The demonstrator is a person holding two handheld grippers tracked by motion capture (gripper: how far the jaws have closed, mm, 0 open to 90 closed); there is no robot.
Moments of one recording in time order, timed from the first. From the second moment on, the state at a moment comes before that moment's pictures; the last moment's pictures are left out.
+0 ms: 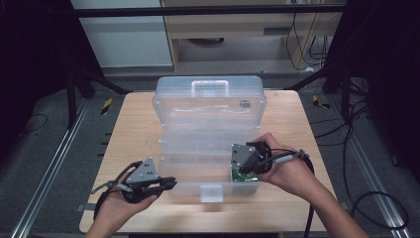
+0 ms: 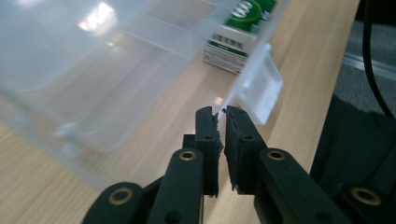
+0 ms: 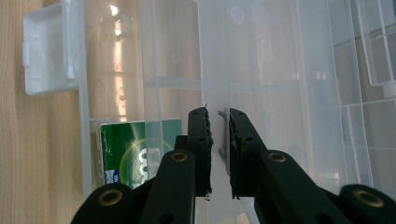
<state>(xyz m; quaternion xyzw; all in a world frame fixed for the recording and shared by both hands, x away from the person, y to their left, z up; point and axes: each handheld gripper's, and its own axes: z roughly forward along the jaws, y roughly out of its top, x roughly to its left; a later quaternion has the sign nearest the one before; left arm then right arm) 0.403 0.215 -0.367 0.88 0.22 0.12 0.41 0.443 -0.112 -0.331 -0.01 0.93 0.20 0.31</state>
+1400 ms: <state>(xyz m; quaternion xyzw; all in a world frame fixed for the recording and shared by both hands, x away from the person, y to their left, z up) 0.498 0.246 -0.294 0.80 0.35 0.11 0.48 0.437 -0.112 -0.335 -0.01 0.93 0.21 0.31</state>
